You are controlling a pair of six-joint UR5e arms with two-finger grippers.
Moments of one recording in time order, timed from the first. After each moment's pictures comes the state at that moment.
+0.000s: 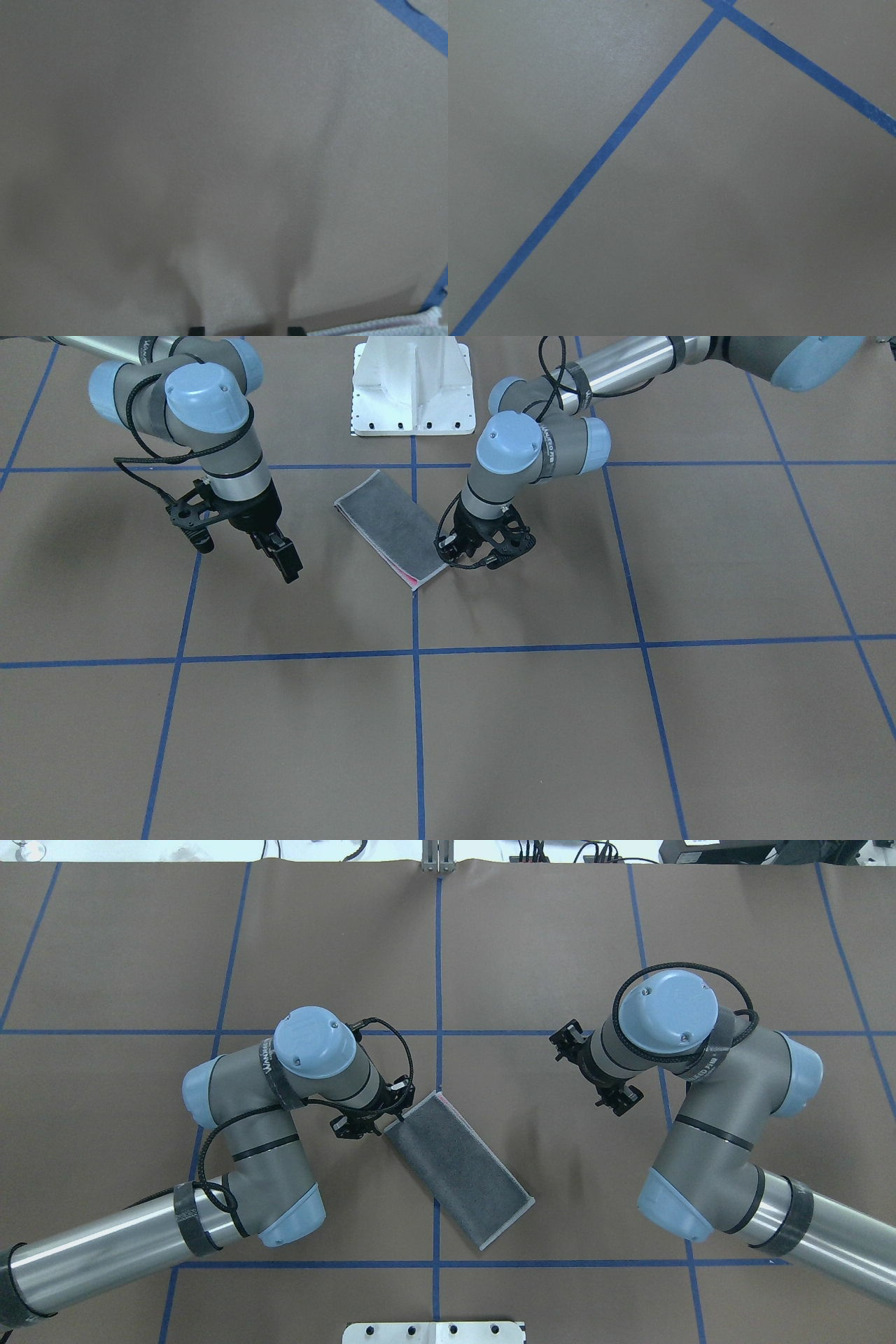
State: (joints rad) left arm -0.51 -2.24 -1.50 -1.88 -1.96 -1.80; right arm 0.62 -1.16 1.83 -1.49 1.83 2.02
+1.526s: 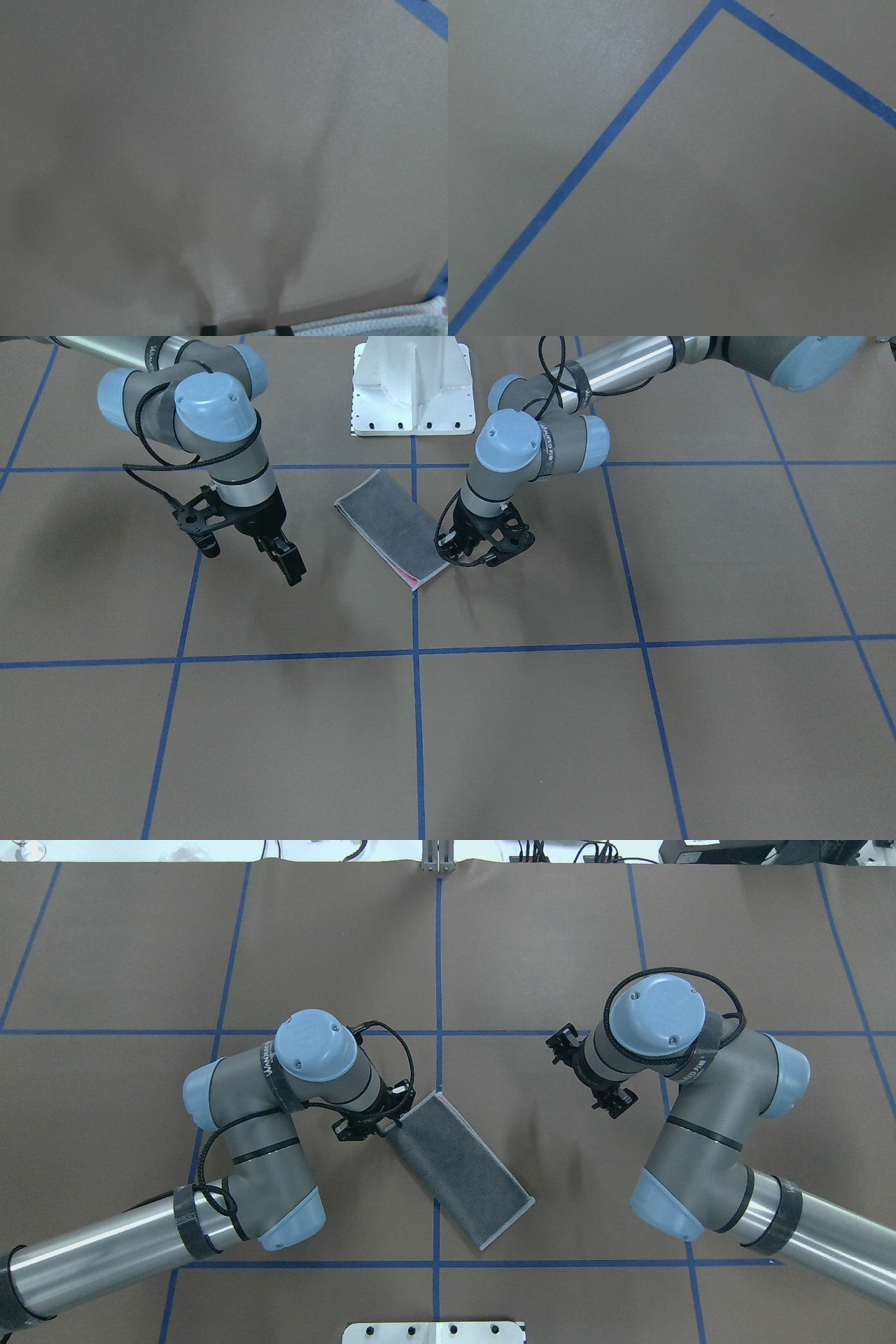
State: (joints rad) left arm -0.51 -2.24 -1.50 -1.87 -1.96 -1.80; right arm 0.61 -1.14 1.80 -1.48 1.83 2.03
